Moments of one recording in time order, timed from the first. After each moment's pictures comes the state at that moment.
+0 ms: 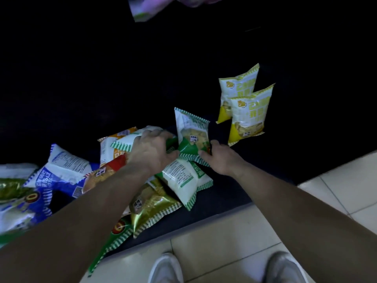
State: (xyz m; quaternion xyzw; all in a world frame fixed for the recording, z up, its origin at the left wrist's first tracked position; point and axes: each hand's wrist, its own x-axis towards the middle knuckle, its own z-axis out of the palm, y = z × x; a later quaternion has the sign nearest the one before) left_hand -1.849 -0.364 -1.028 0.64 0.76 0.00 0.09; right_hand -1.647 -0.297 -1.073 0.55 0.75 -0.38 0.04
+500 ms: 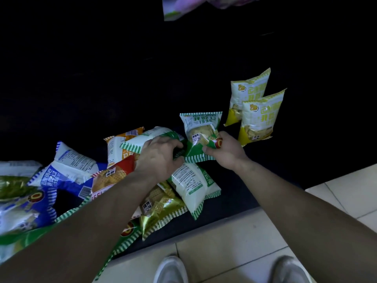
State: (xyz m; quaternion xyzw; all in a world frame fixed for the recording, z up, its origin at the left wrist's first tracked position) left_hand -1.865 -0.378 -1.037 0.66 0.74 0.05 0.12; right_hand -1.670 -0.289 -1.071 0.59 0.67 -0.44 -0.14
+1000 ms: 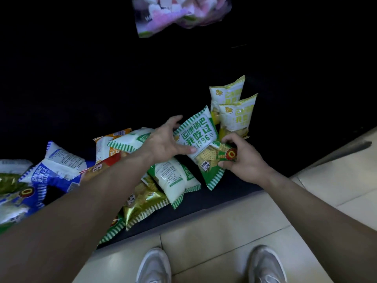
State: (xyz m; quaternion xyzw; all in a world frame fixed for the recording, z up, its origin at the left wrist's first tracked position) left_hand -1.814 -0.355 -0.994 0.59 0.70 0.22 0.33; right_hand -1.565 -0.323 -1.022 0.51 0.76 -0.38 -0.17
